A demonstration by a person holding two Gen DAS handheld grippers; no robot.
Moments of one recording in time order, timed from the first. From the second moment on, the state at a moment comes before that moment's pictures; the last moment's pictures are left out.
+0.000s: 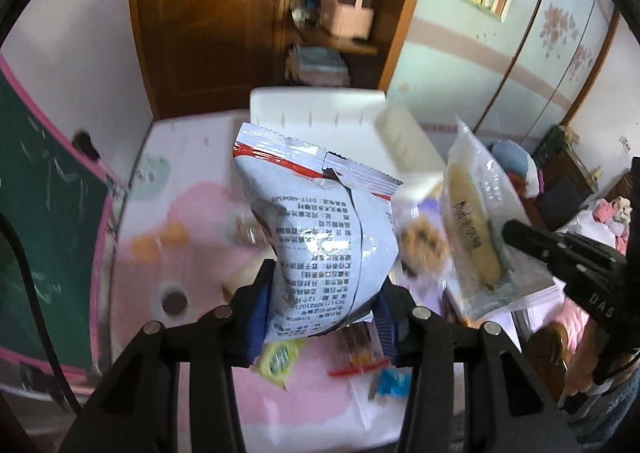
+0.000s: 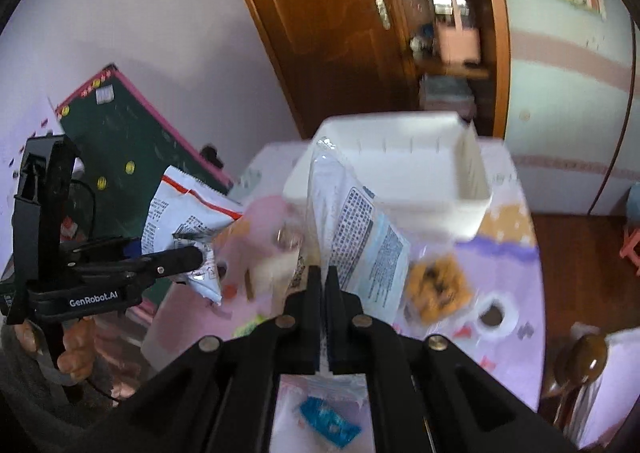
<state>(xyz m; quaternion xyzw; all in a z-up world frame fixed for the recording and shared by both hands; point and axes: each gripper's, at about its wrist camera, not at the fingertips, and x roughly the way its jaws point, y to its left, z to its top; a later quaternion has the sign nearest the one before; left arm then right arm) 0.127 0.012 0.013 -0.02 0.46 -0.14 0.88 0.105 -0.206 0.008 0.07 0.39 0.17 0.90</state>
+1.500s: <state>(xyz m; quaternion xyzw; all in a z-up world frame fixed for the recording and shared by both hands) 0.316 -0.043 -0.002 0.03 0.37 -0.10 0.92 0.300 -0.224 0.006 0.07 0.33 0.02 0.94</state>
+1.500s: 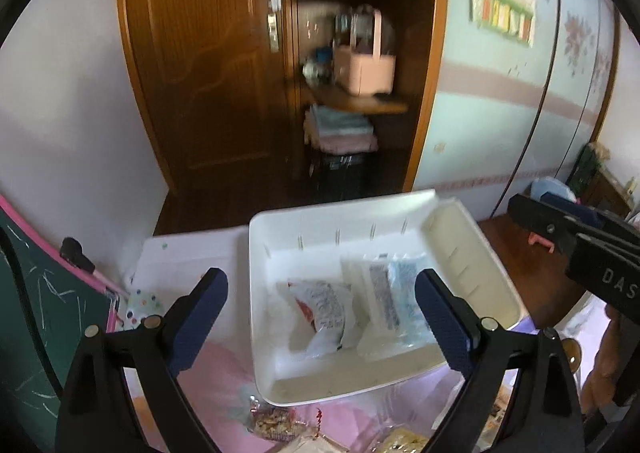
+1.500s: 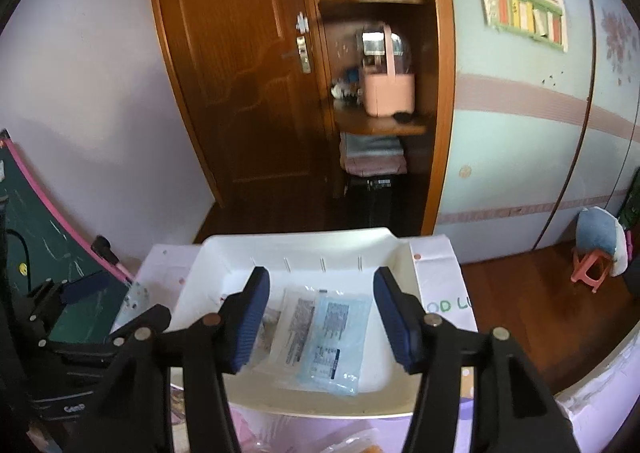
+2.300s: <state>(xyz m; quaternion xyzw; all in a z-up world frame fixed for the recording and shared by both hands) 0.187 0.000 0.075 0.01 0.35 -0.09 0.93 0.164 -0.196 0.069 0.02 0.29 0.04 0.96</state>
